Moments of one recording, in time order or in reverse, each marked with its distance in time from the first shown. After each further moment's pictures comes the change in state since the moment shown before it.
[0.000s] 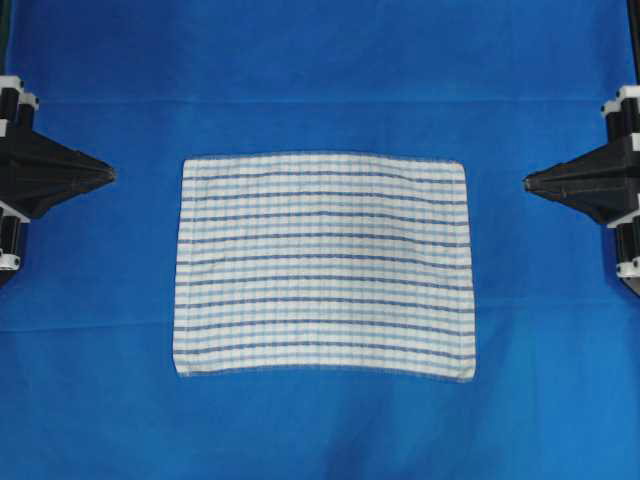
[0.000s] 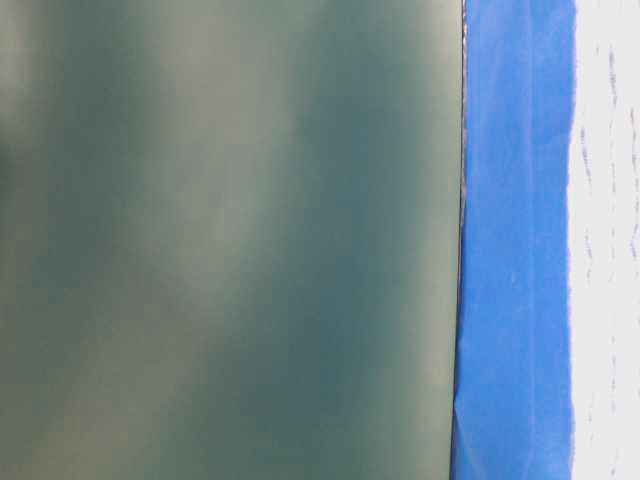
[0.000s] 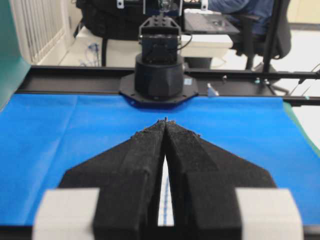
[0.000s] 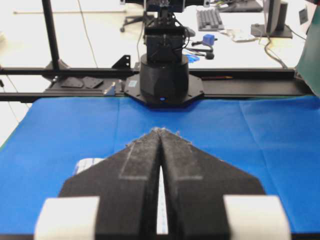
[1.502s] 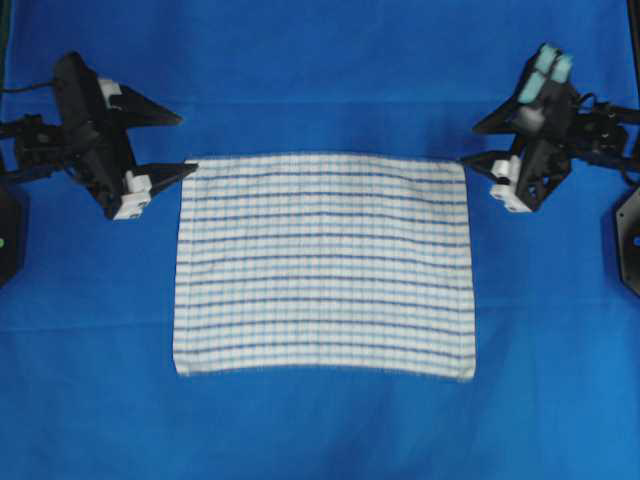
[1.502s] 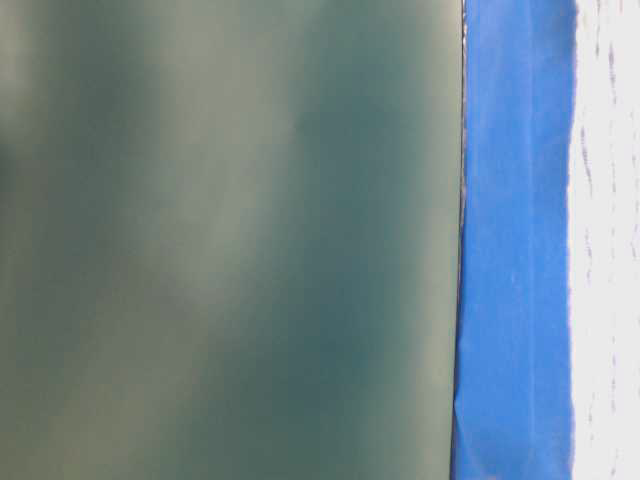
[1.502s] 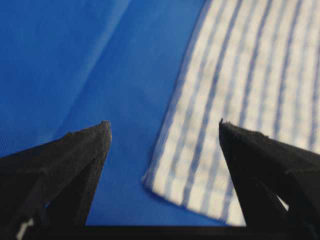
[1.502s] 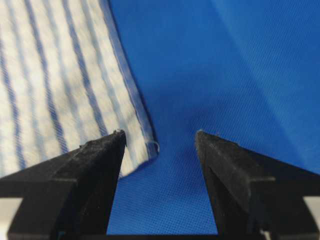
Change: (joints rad) left arm 0.334 0.776 0.044 -0.023 -0.201 -0.002; right arm -0.405 0.706 -0.051 -0.002 0.193 0.046
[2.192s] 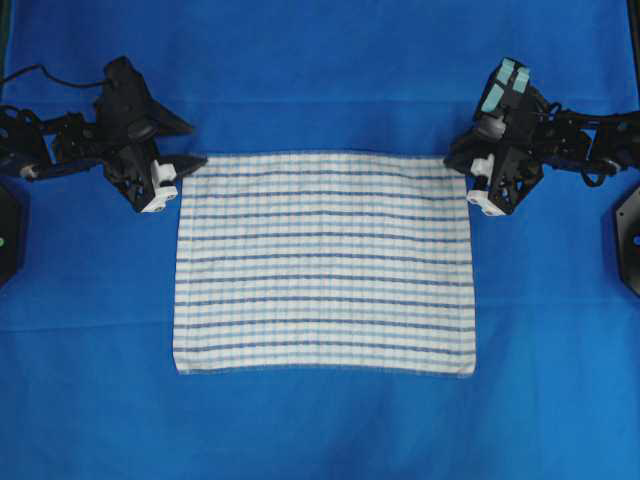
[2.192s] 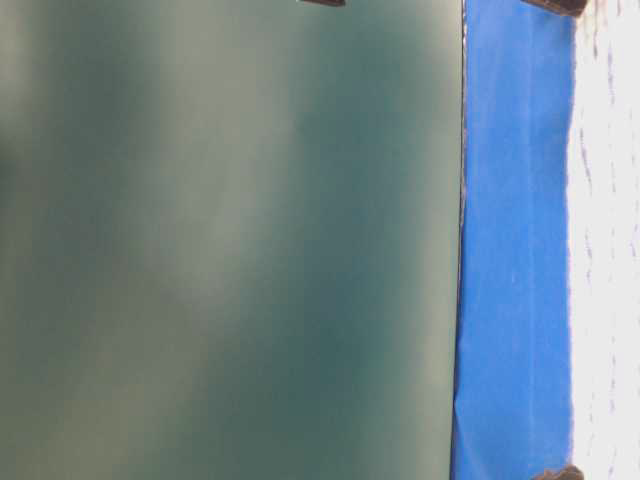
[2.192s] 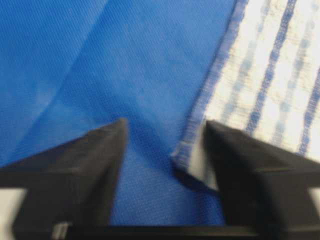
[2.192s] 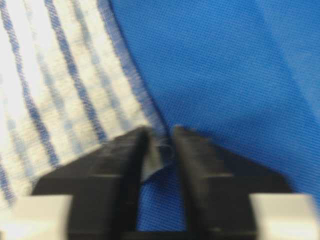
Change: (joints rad) left arm 0.048 0.245 -0.074 0.000 -0.006 -0.003; right arm -0.002 0.206 -0.032 0.000 -0.095 -0.005
